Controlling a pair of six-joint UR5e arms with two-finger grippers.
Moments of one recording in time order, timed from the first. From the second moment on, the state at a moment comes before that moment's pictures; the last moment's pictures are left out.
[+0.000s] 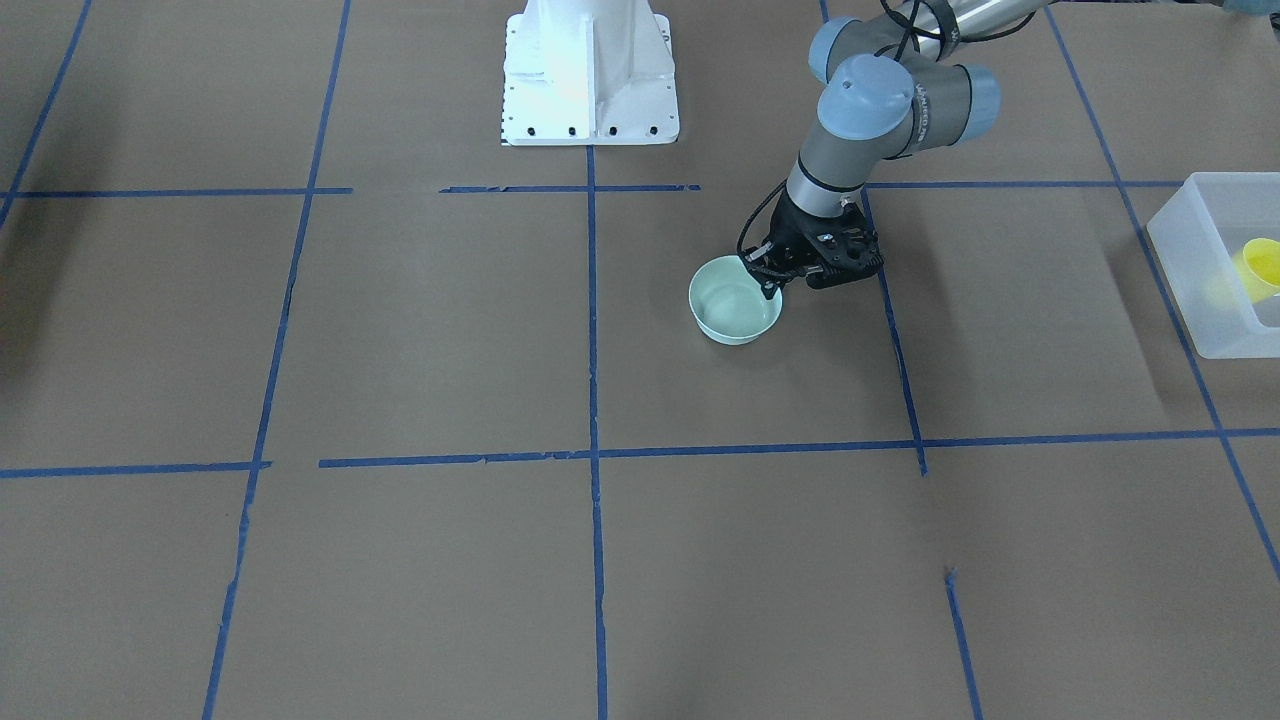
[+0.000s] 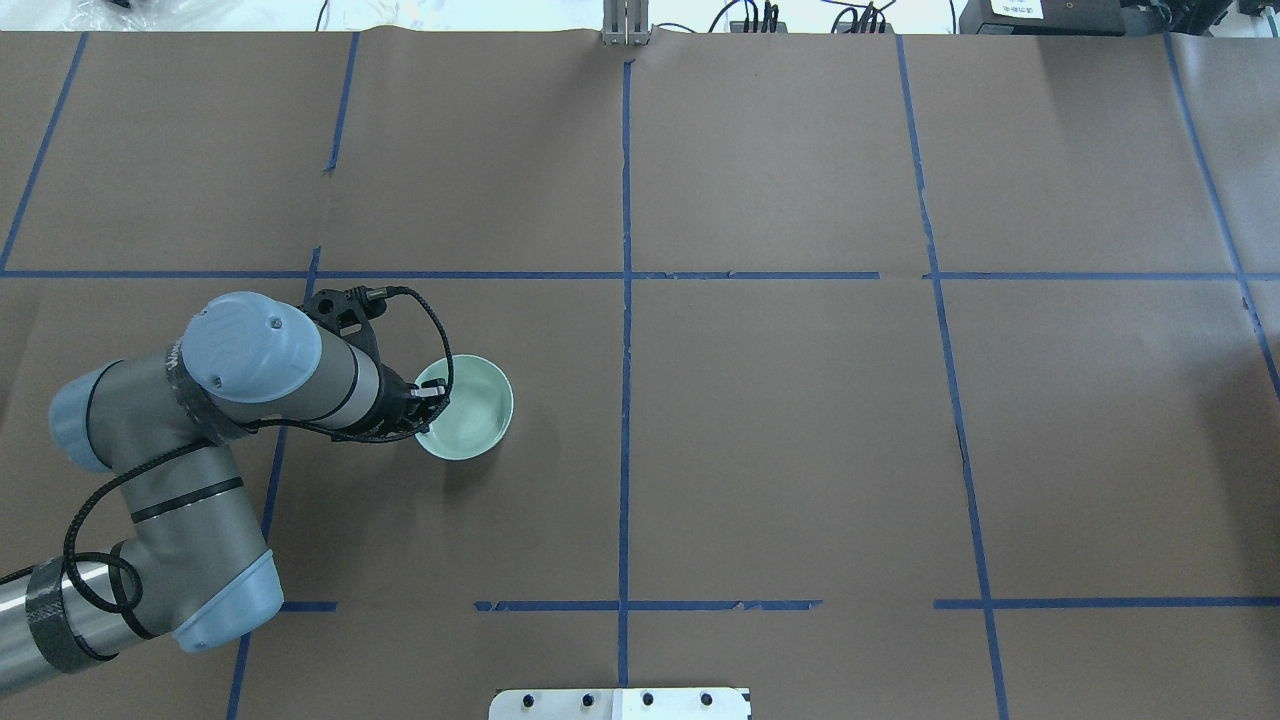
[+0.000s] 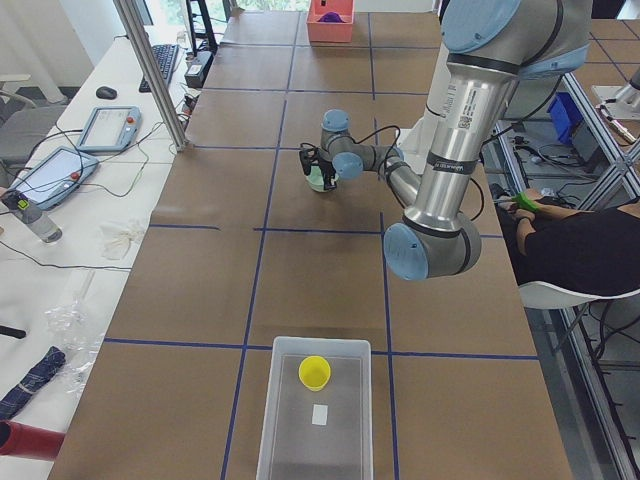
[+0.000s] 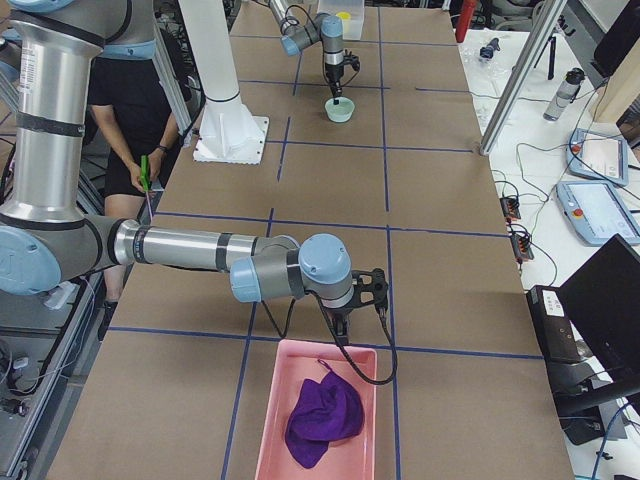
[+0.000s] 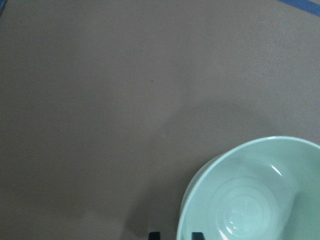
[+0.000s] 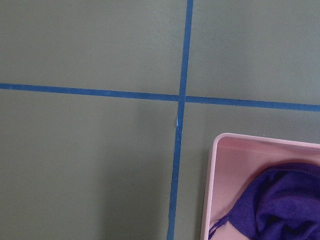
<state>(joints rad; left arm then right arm) -0.53 -1.90 -1.81 -1.88 -1.88 -1.53 1.60 -1.76 1.72 -1.31 2.41 0.06</state>
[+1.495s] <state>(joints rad) -1.13 -1.68 -1.95 -1.68 -2.07 -0.68 1.52 -1.76 1.75 -1.31 2.43 0.20</state>
